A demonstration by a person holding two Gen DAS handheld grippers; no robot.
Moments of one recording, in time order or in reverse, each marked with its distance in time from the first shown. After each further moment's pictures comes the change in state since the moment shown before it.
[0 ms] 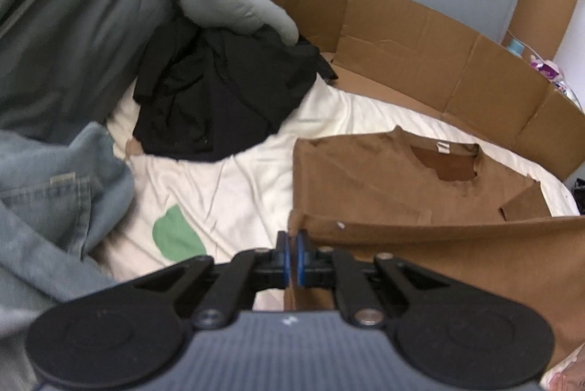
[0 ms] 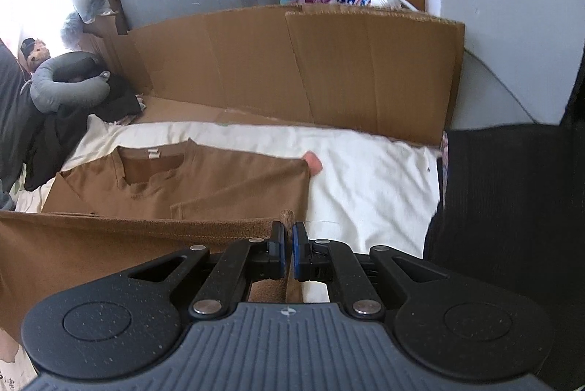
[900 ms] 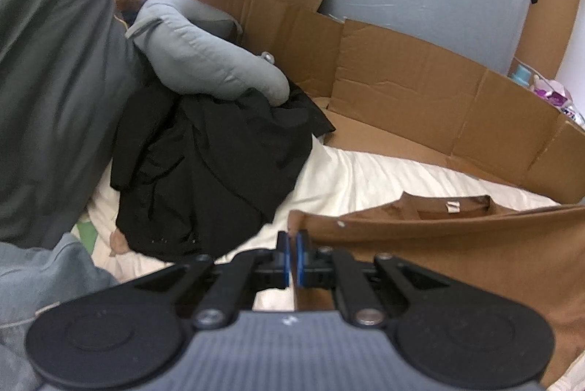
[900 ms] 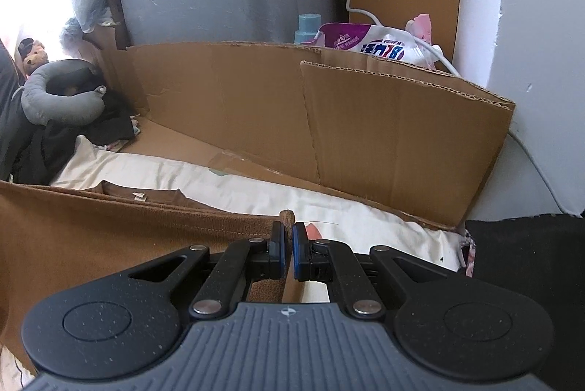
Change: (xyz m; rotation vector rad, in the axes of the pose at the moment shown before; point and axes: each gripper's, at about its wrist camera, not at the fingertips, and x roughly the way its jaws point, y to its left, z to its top) left arm 0.037 -0.005 0.079 0.060 -0.074 0.005; right arm 0.053 0.009 0.071 -0.083 -0.046 -0.006
